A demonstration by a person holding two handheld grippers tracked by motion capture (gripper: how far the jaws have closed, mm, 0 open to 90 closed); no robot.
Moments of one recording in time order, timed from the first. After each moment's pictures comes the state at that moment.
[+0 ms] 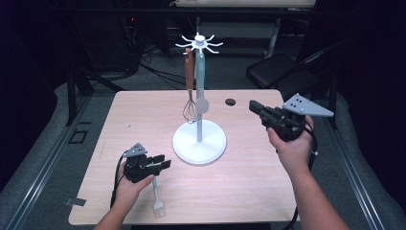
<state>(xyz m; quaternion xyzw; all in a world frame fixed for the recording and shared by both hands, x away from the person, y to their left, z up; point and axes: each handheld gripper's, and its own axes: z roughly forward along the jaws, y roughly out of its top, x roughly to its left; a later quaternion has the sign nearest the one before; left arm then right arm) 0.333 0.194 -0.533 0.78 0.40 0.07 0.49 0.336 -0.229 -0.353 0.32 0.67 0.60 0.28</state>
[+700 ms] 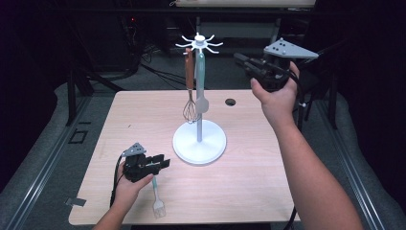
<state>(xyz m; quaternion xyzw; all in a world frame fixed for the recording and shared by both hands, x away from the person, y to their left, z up) 0.335 0.198 -0.534 0.78 0.40 0.06 0.49 0.402 -0.181 -0.270 0.31 0.67 0.60 0.30</state>
